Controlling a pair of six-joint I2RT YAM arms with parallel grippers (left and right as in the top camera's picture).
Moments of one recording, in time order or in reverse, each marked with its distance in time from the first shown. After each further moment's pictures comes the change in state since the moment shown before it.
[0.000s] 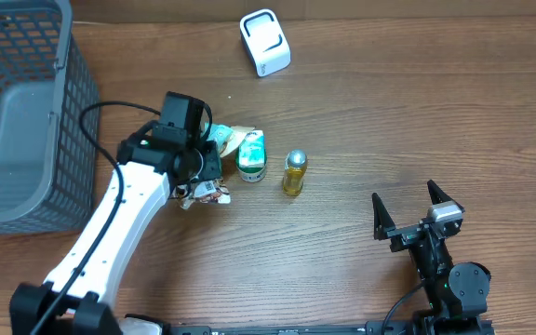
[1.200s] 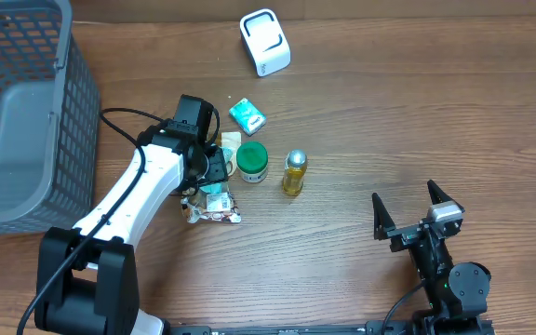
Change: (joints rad) left arm 0.000 0.176 -0.012 0.039 -0.010 -0.048; right arm 0.000 0.000 0.000 0.000 0.000 0.000
